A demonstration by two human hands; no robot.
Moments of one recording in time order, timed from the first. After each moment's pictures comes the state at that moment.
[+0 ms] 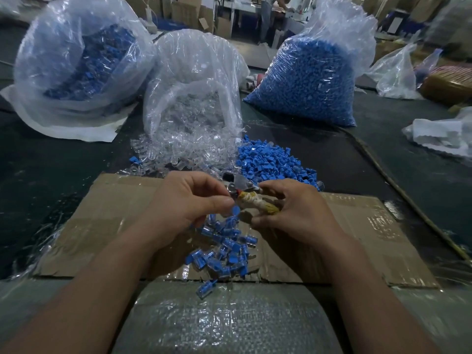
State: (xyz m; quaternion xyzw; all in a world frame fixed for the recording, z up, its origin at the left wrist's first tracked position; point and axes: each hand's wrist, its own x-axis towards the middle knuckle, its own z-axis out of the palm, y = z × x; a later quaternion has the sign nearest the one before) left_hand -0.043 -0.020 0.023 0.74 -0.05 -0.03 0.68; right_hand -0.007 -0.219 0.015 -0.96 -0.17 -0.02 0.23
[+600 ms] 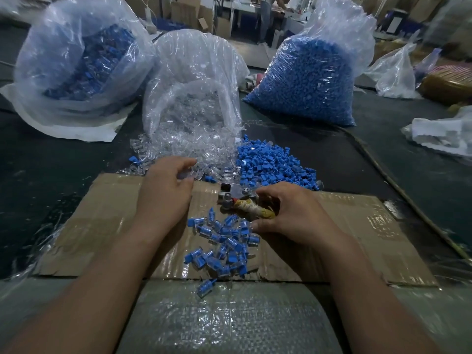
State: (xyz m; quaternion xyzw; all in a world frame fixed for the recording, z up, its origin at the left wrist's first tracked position) left_hand -0.013 -0.008 -0.007 0.89 0.06 0.21 0.41; right_hand -0.003 -0.220 0.009 -0.96 -0.17 0.03 0.21
